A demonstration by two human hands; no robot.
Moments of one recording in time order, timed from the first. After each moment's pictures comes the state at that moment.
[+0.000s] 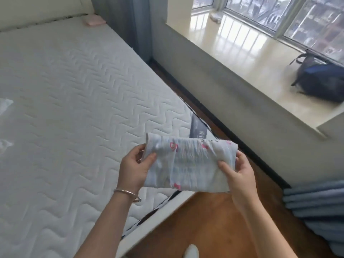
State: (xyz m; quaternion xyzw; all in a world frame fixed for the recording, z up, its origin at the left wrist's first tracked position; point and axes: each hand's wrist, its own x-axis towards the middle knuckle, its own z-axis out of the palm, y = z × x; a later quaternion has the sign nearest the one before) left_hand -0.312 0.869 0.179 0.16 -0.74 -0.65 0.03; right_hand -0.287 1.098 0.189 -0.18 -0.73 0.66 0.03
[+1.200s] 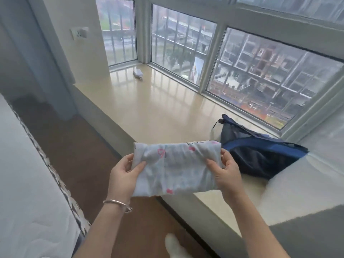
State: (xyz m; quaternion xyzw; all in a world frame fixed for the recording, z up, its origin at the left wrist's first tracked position) left_hand -0.767 1.333 0.247 0.10 -0.66 -0.74 -0.02; right_hand -0.727 1.557 0.267 -0.18 -0.72 0.66 0.13
